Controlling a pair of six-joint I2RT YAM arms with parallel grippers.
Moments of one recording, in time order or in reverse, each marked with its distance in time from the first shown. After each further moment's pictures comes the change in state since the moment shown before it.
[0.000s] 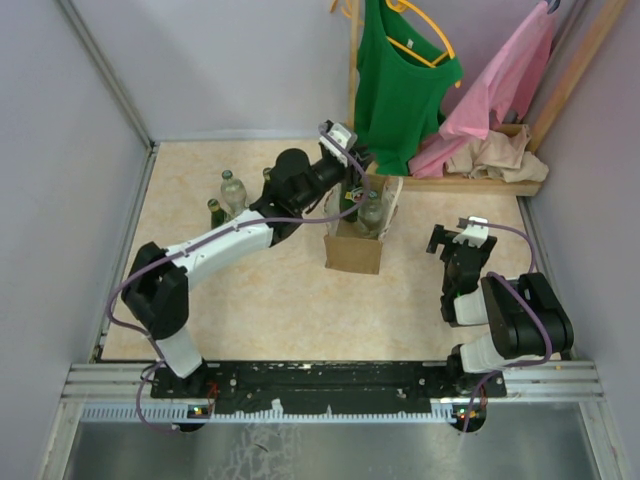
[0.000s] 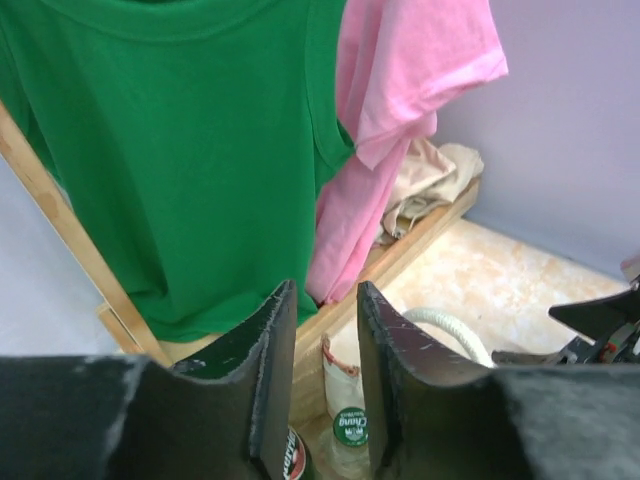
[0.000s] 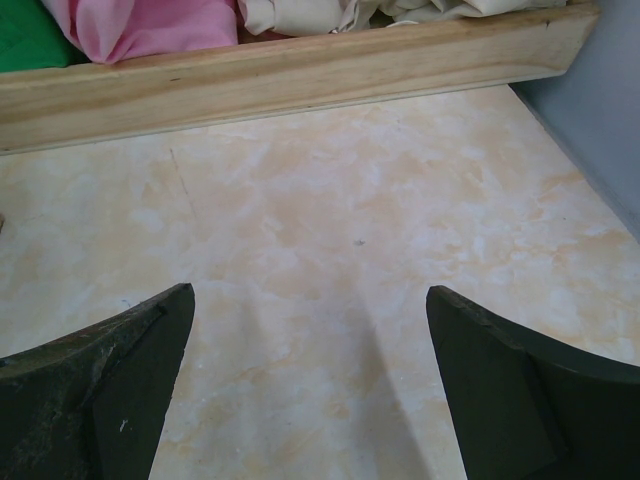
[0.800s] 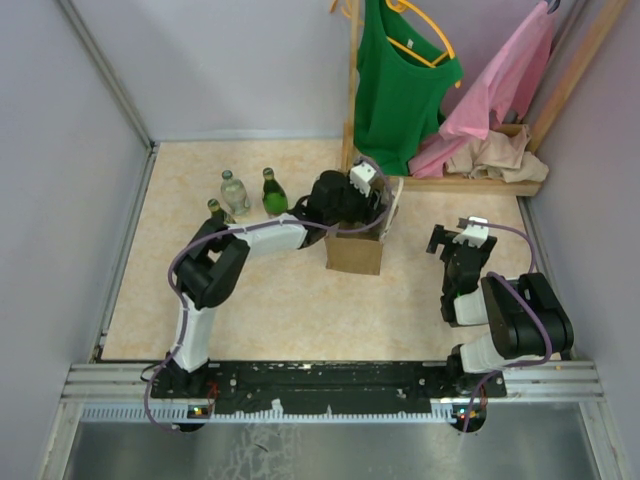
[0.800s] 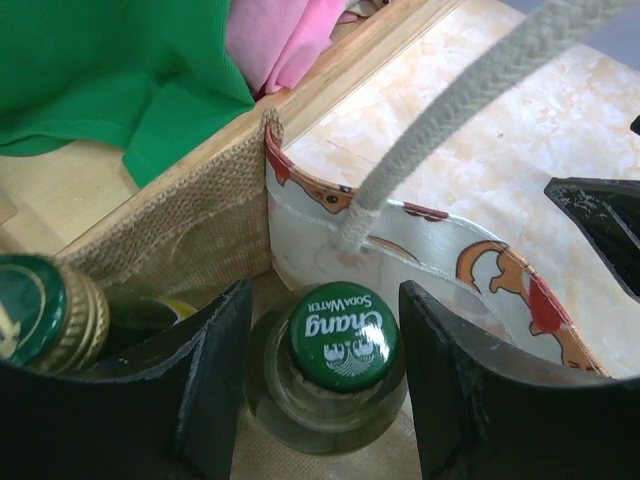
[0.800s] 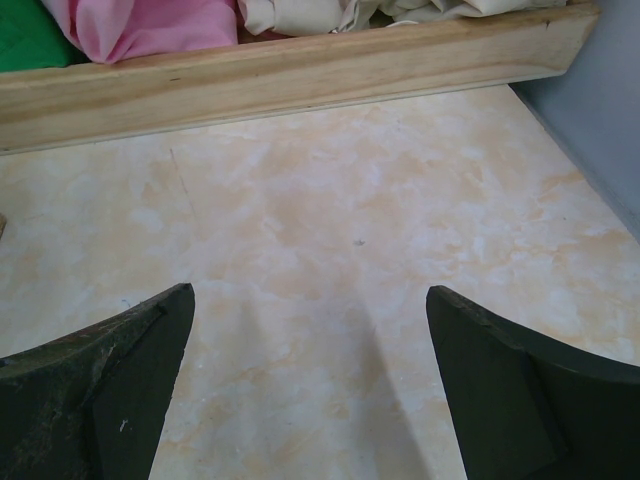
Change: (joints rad) left arm 0.012 0.374 0.064 -0.096 0.055 -0.077; right arm 0.000 0.000 0.000 0.000 0.000 0.000
